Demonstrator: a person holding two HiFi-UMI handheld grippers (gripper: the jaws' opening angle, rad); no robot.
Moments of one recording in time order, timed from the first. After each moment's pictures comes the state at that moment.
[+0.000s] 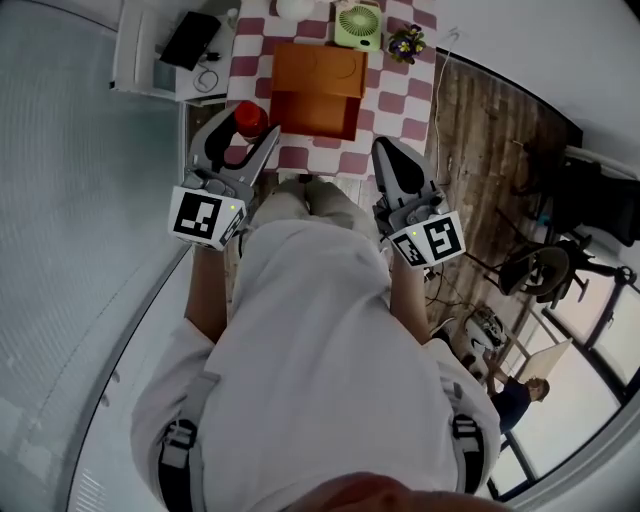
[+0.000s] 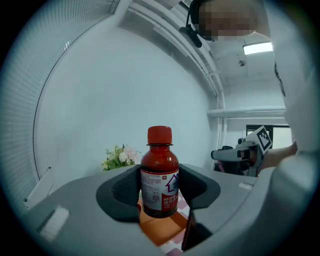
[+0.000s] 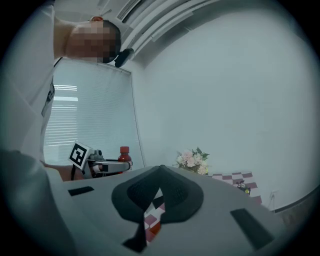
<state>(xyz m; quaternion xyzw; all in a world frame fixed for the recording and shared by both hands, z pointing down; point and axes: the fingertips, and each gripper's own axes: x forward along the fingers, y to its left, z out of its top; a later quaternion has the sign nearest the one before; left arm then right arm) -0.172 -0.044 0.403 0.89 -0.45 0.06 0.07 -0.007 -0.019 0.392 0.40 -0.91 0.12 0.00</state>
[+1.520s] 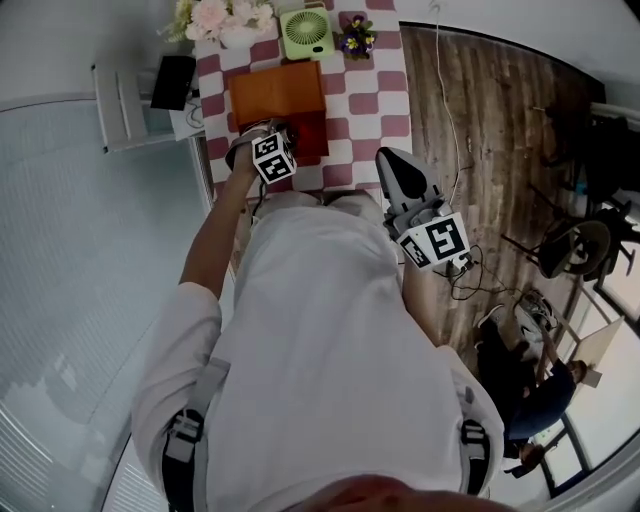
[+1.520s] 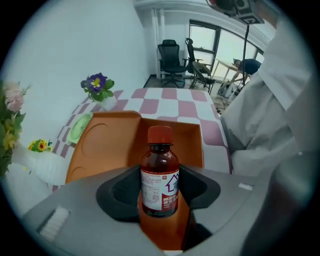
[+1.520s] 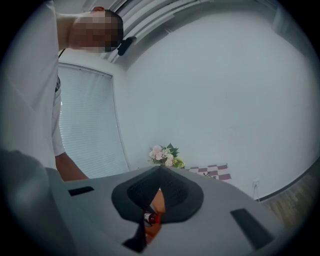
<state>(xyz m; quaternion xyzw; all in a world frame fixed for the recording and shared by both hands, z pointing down) -0.034 -0.077 0.760 0.81 -0.07 0.59 -0.01 0.127 -0.037 0.445 0.46 -0.87 0.16 0.00</state>
